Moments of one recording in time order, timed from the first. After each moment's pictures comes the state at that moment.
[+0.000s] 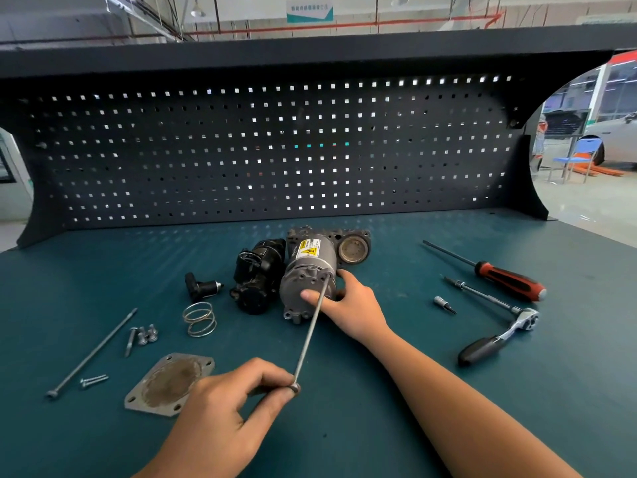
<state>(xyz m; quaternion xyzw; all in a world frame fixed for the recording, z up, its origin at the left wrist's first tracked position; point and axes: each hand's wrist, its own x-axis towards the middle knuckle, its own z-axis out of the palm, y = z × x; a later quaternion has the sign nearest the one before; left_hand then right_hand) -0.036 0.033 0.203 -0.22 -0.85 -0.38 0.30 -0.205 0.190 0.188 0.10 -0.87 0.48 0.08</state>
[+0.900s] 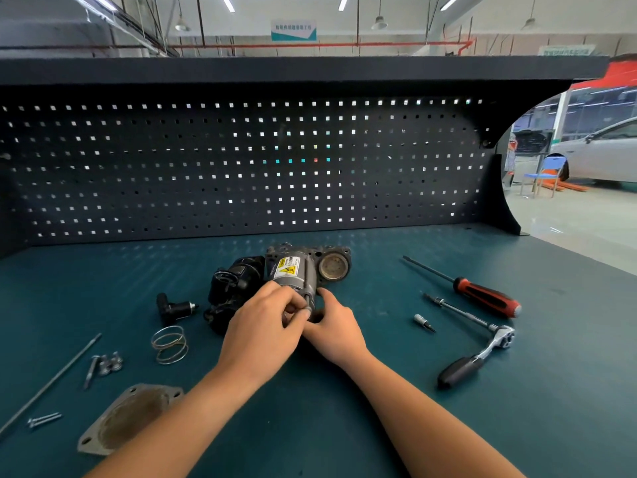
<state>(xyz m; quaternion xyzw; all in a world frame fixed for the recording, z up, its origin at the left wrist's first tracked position) -0.135 0.075 0.233 -0.13 -0.89 -0.31 0.32 -0.202 0.190 0.188 0.10 -0.88 0.46 0.08</state>
